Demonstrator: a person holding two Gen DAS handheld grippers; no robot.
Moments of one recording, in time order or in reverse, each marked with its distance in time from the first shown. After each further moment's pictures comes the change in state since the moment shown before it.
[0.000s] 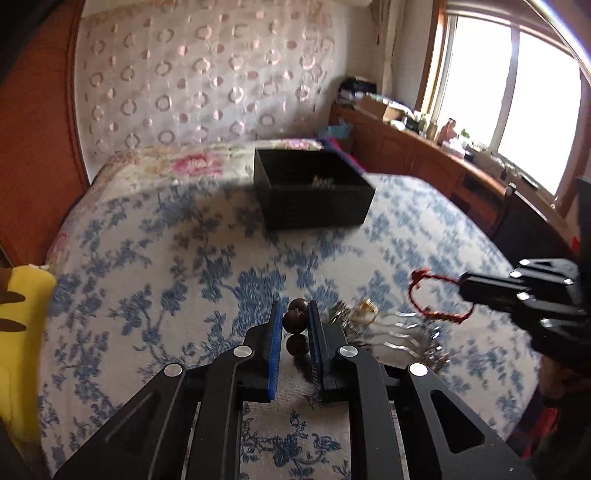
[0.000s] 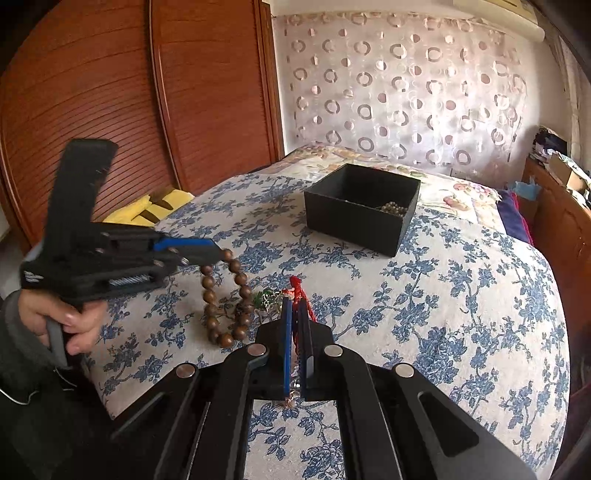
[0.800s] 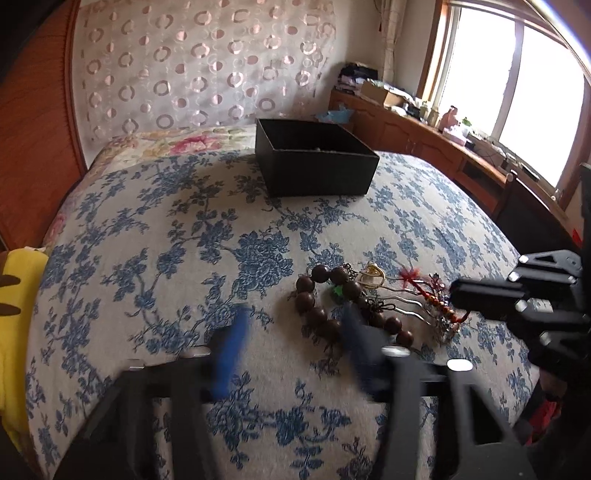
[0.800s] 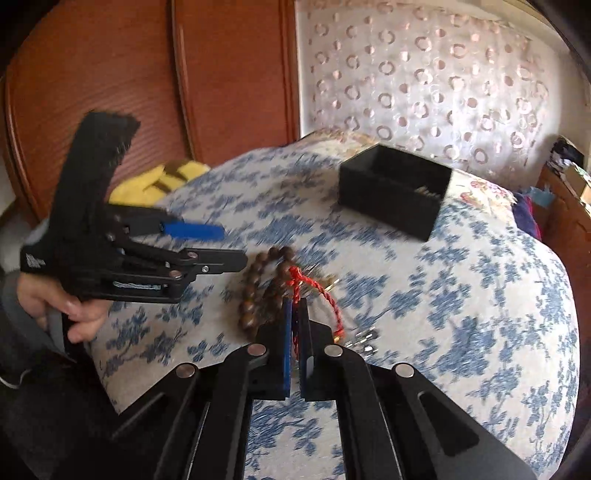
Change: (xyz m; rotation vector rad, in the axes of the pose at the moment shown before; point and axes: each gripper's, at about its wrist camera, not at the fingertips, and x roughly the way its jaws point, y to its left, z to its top) left arm 0.021 0.007 -0.019 -0.010 0.083 -0.009; right arm 0.017 0.023 -0.009 -0.062 0.064 0.025
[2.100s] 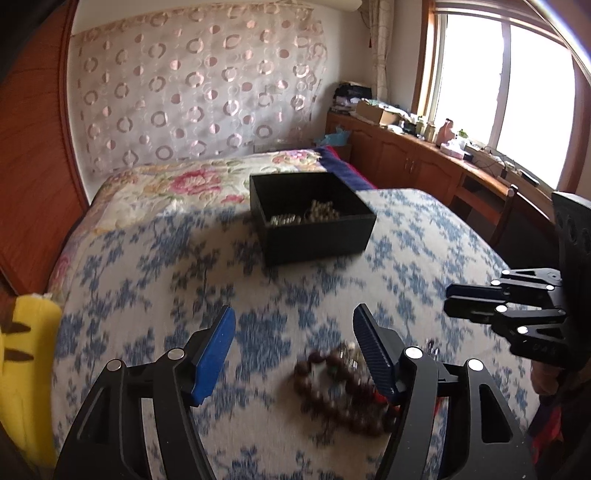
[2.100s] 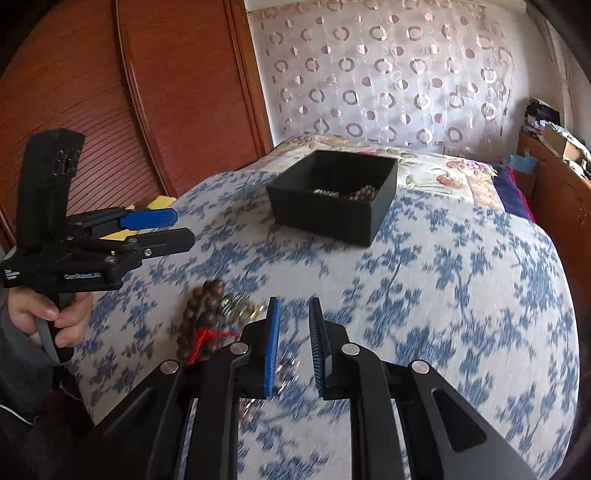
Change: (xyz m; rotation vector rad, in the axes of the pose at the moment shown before) left arm -0.010 -0.008 0.042 0.051 -0.095 0.033; right arm 0.001 -0.063 0.007 0.153 -0.026 -0.005
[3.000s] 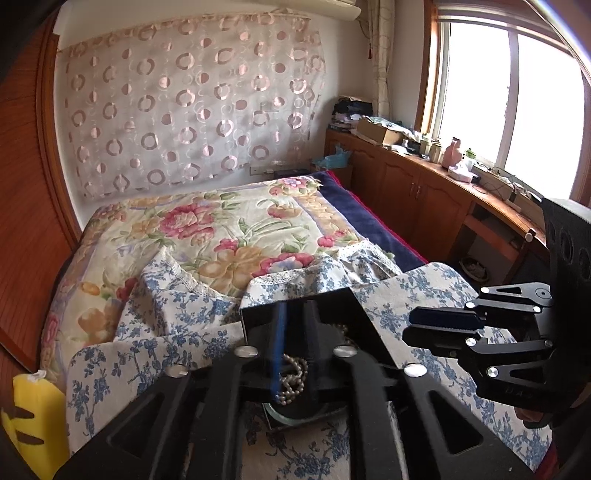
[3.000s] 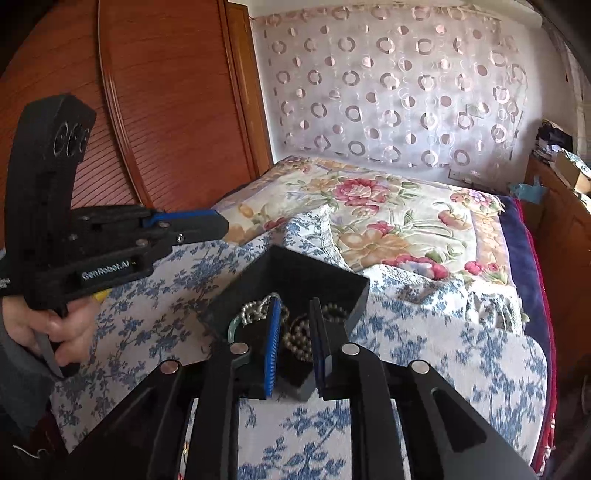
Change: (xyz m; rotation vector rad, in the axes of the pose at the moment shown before) left arm 0.069 0.006 0.152 0.023 -0.054 -0.009; right arm 0.046 -0.066 0.141 -0.044 -0.029 -0.003
